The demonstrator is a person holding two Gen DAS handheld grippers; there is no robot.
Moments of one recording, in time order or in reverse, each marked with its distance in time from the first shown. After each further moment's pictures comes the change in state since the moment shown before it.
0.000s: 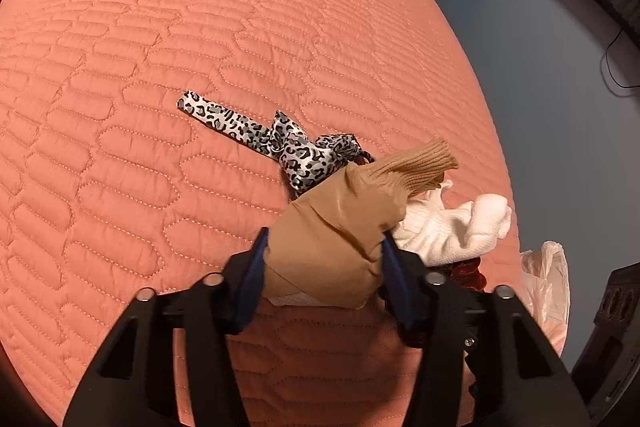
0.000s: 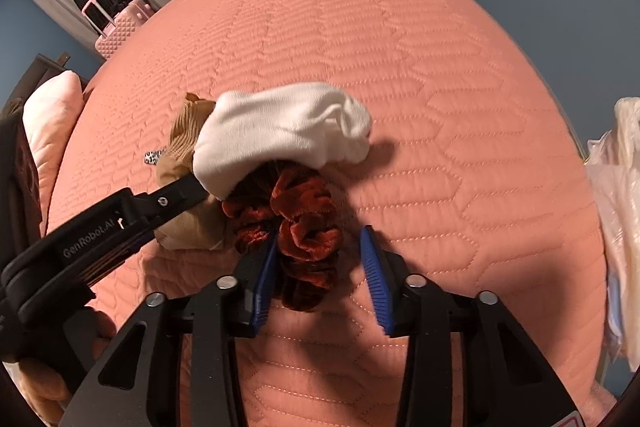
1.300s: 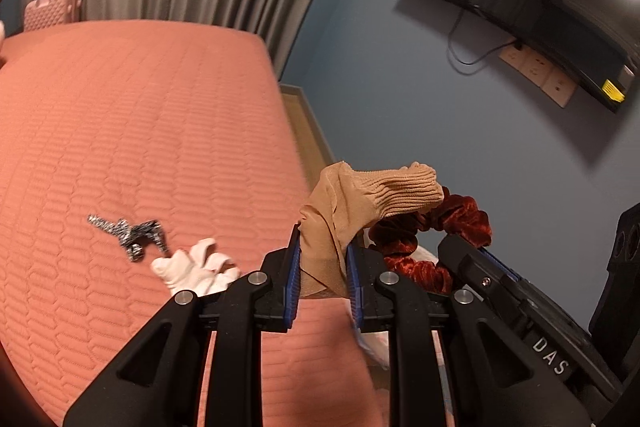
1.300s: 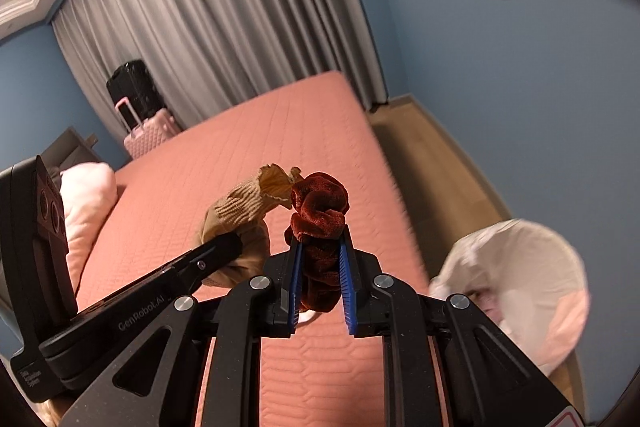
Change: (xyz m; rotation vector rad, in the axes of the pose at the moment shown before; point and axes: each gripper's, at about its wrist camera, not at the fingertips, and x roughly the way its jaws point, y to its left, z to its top) left arm -0.151 -0.191 -0.040 0.317 -0.237 -0.223; right arm -0.283 -0.059 0.007 0.002 -0.468 0.010
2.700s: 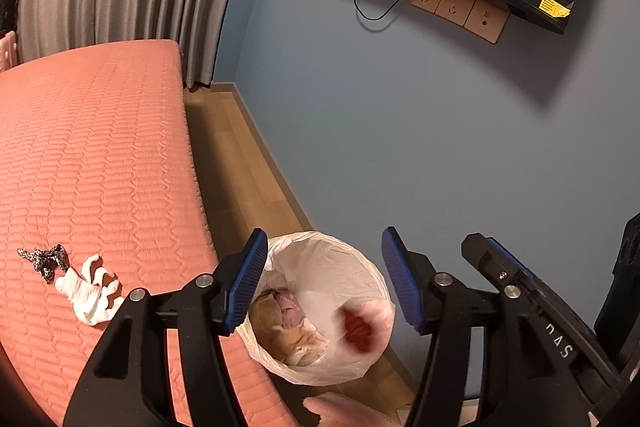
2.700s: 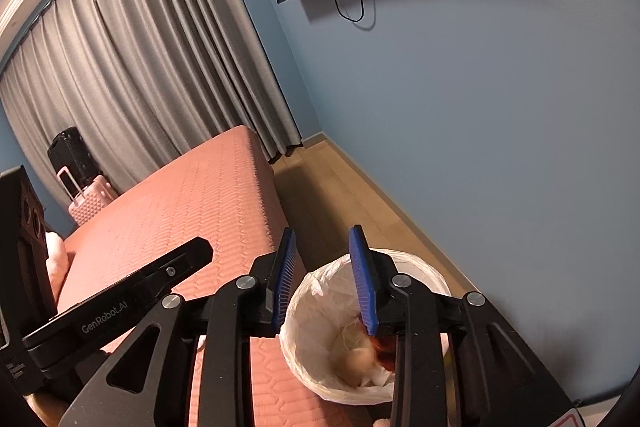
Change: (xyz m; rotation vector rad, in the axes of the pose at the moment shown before) left arm 0.042 -0.137 -0.012 0.161 0.052 -0.103; right arm -0.081 -0.135 0.008 0.167 -0.143 -0.218
